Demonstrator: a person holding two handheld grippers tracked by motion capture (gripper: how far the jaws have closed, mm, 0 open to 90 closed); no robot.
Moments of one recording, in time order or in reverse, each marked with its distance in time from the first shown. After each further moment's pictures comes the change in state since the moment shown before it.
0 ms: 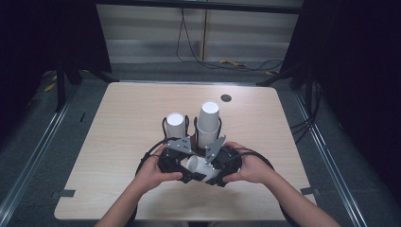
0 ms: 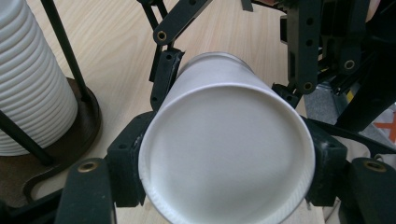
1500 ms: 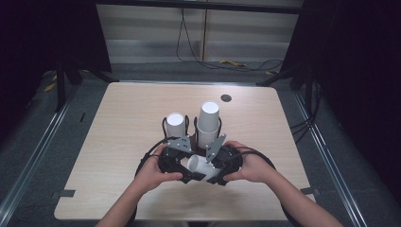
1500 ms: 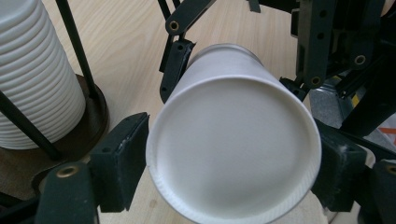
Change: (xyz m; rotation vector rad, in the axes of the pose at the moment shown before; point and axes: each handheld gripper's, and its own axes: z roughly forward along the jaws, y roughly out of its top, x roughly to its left) left arm 0.001 0.000 -0.001 -0.001 0.019 -0.024; right arm 0.000 0.002 -0.005 0.034 -0.009 0.022
